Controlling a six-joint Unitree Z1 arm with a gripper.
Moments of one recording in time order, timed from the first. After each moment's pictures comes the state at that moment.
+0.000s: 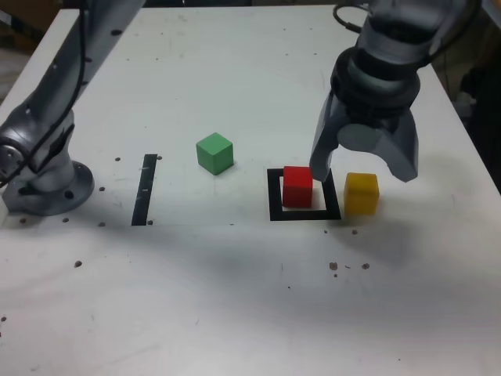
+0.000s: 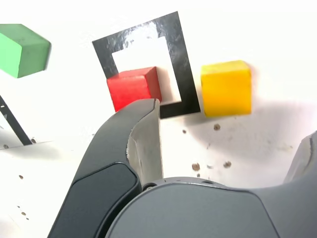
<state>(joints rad) -0.21 2.29 -2.11 1.57 0.14 0.00</state>
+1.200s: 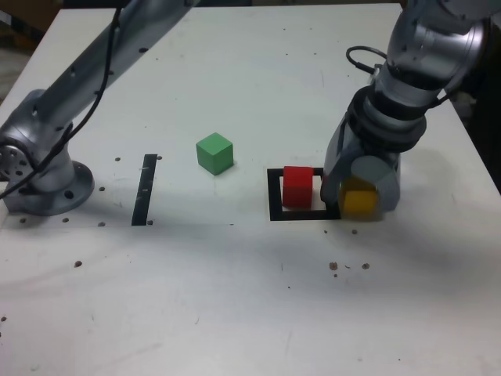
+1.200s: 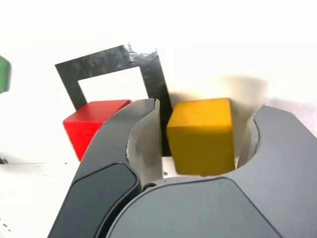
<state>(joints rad) -0.16 2.42 -2.11 1.50 0.12 0.03</state>
